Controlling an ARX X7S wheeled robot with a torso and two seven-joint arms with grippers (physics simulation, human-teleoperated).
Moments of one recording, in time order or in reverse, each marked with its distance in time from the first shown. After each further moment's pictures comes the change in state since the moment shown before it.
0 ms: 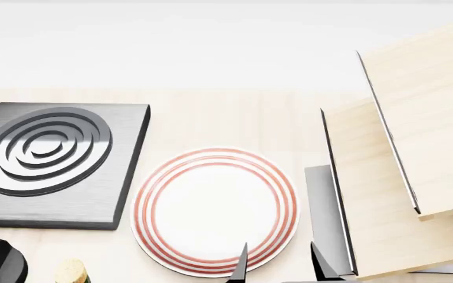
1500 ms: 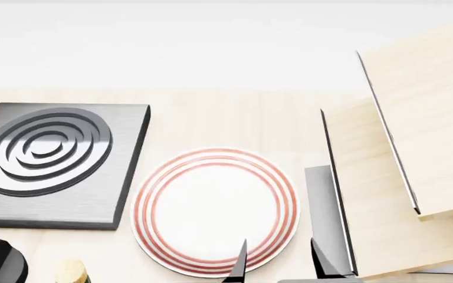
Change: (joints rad) left arm 1.279 -0.147 -0.813 0.710 -0.225 -0.103 0.213; right arm -0.006 -0.009 0.018 -0.036 -0.024 0.028 -0.001
